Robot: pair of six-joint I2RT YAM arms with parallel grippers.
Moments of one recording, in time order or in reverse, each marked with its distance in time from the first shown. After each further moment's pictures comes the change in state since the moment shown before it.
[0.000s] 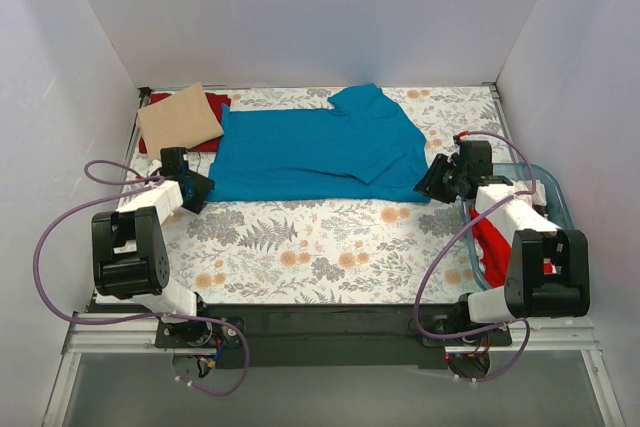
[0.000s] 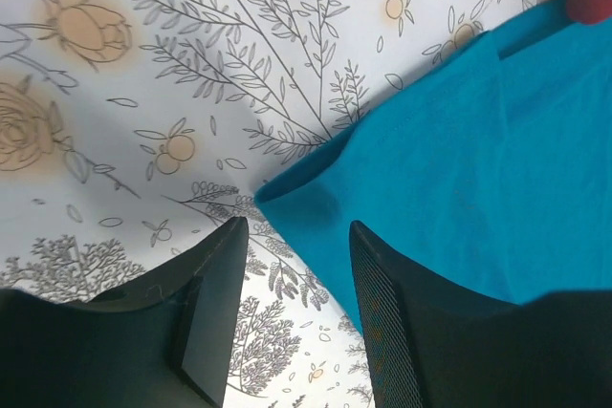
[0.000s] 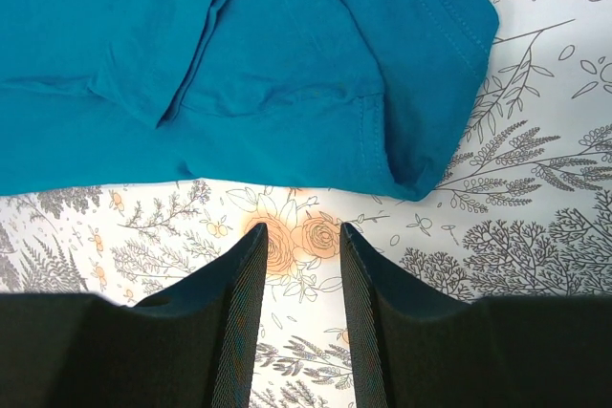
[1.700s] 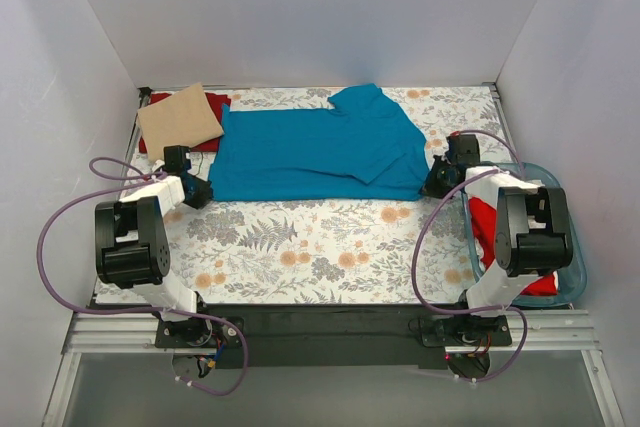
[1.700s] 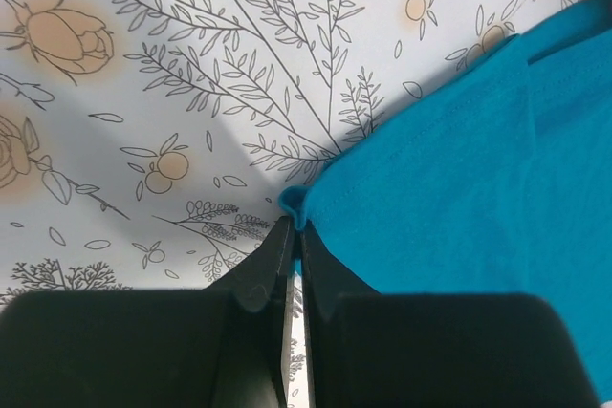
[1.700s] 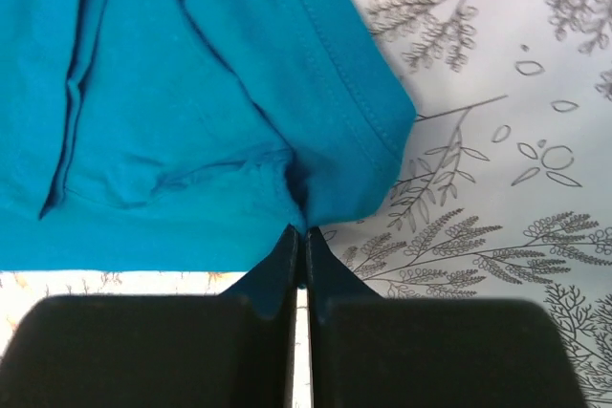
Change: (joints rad) left arm 0.000 0.085 0.033 0.010 0.016 0.002; right arm 0.003 0.269 0.101 0.035 0.111 -0.027
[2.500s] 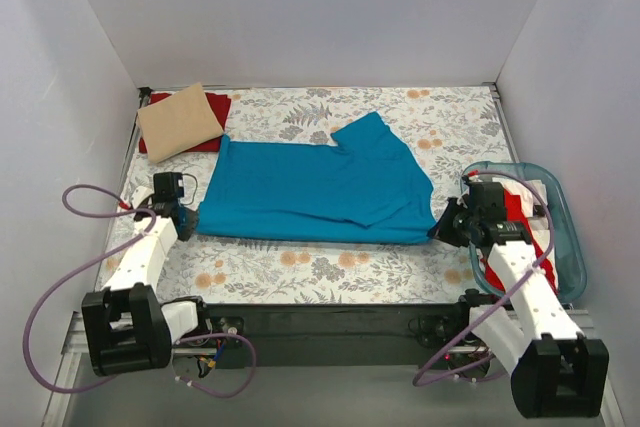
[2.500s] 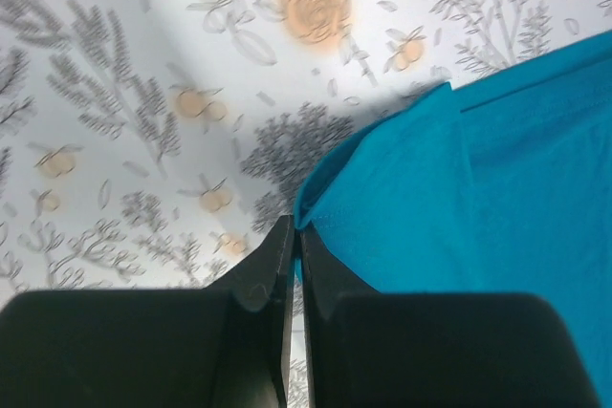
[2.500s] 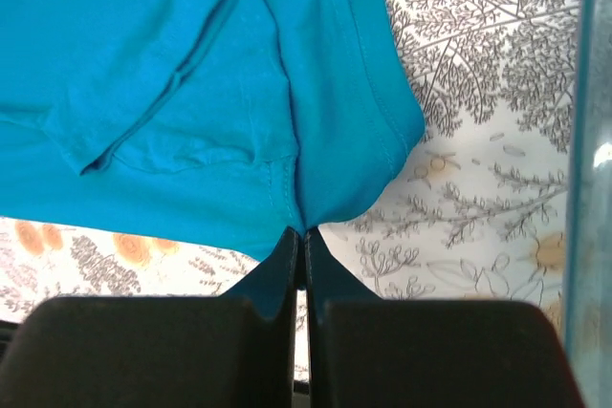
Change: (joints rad) left arm 0.002 -0.464 -0.185 -0.316 -0.208 0.023; right arm 0.011 -0.736 -0.326 -0.384 -0.051 -0.013
